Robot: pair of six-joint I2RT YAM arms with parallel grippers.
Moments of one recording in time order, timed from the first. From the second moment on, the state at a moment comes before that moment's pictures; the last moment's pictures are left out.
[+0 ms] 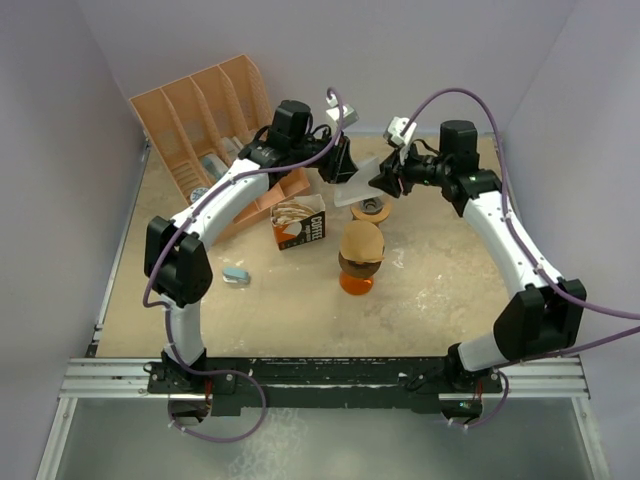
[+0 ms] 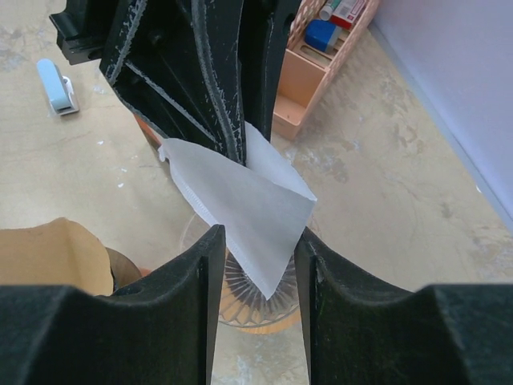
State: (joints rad) left arm -0.54 1.94 1.84 -0.34 0.77 -0.08; right arm 0.20 1.47 1.37 -0.39 -0.79 -0.50
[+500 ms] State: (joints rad) left arm -0.54 1.94 1.84 -0.34 0.77 -0.10; right arm 0.20 1.41 1.37 -0.42 -0.73 -0.50
